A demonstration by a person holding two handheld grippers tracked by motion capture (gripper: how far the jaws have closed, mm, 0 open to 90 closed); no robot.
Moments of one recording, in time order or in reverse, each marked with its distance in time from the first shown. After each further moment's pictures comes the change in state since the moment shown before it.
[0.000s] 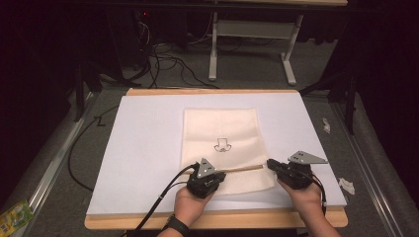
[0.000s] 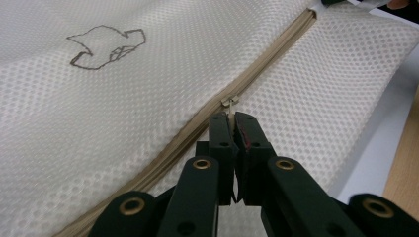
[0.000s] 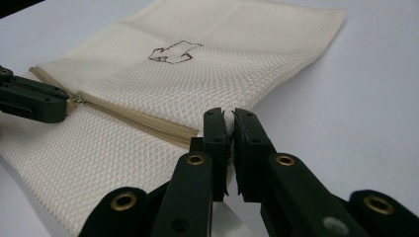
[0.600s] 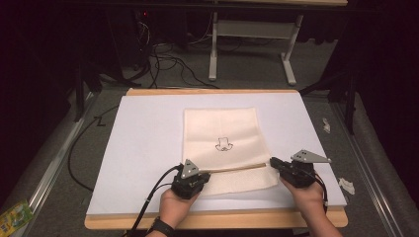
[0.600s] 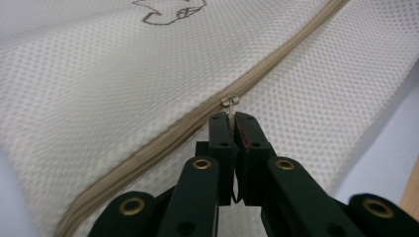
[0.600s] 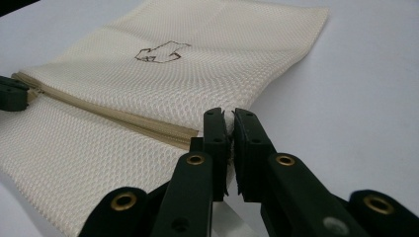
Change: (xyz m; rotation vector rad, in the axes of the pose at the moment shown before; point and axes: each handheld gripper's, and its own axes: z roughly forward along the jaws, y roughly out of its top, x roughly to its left) left arm 0.027 -0.019 -0.030 0.034 0.067 -0.037; right arm -0.008 0.000 -0.001 -0.005 -0.027 0.012
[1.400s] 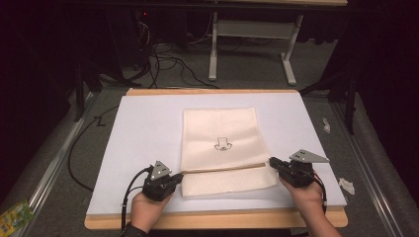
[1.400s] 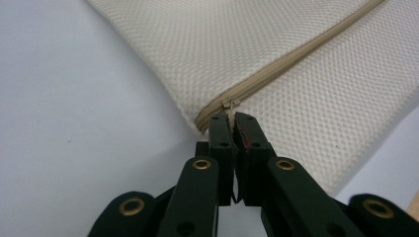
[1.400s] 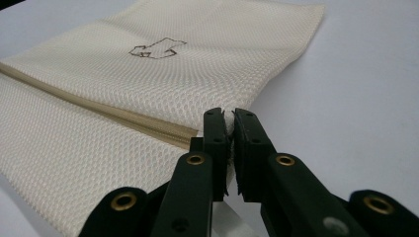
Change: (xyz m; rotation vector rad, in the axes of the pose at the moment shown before) left arm 0.043 -0.025 -0.053 0.016 0.089 -0.053; right arm 0.002 0.001 0.002 0.008 -0.015 -0.002
